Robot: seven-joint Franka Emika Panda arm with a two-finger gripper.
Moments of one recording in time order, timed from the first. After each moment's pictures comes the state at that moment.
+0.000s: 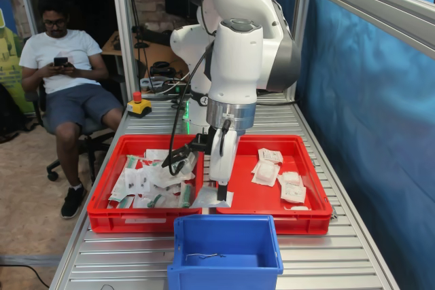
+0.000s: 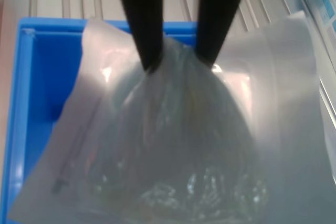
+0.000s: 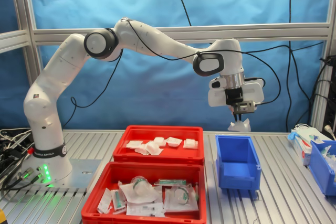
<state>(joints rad) 0.40 0.68 -0.48 -1.32 0.20 2.13 2.50</state>
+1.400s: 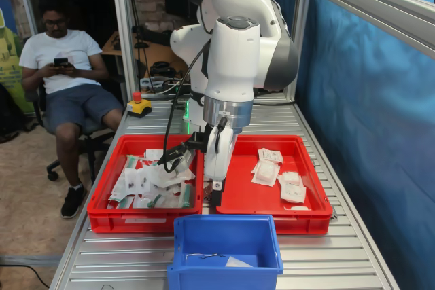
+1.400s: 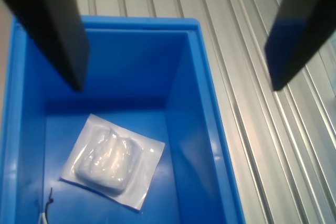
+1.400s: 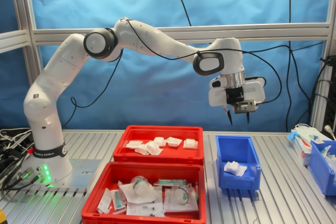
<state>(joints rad) 0.40 0.68 -0.50 -1.31 0.20 2.14 2.50</state>
